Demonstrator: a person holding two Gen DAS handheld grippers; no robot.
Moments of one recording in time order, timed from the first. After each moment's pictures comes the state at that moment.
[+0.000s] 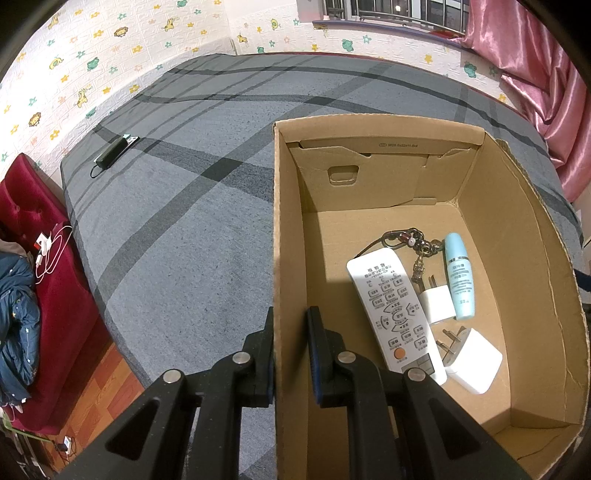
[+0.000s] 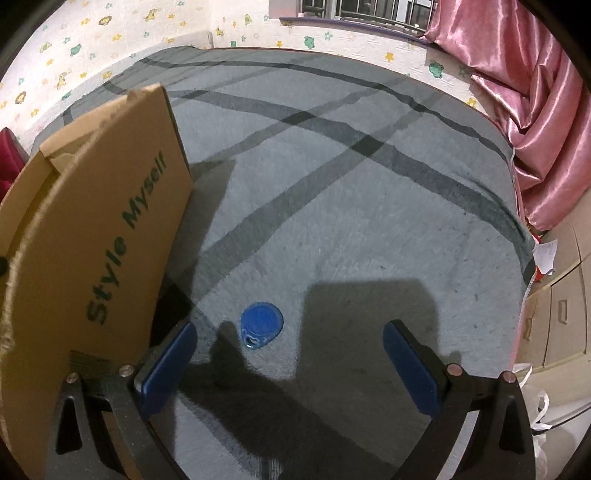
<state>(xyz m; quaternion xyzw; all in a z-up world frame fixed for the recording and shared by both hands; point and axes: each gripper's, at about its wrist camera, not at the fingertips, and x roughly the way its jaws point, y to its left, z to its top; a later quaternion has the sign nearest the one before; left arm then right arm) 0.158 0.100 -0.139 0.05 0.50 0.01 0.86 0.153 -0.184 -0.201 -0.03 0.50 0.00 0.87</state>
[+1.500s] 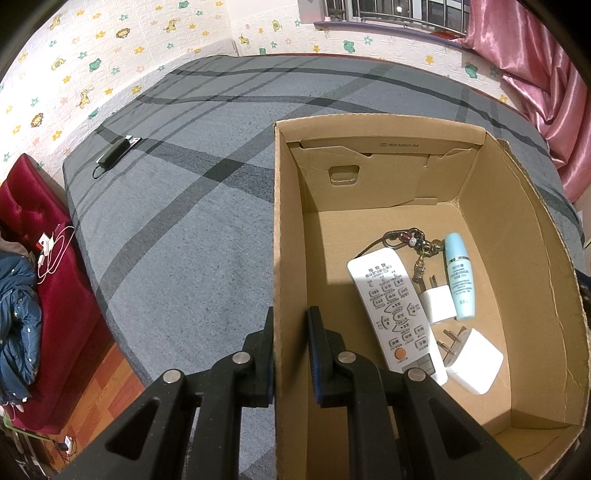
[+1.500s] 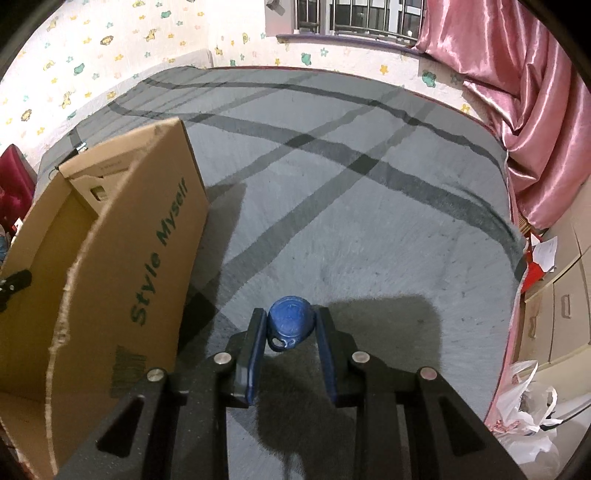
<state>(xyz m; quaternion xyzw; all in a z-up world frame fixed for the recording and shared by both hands) 0.155 0.099 -0.140 0.06 0.50 0.02 0.87 0.134 -0.181 -0.171 0.00 0.47 0.00 0.89</state>
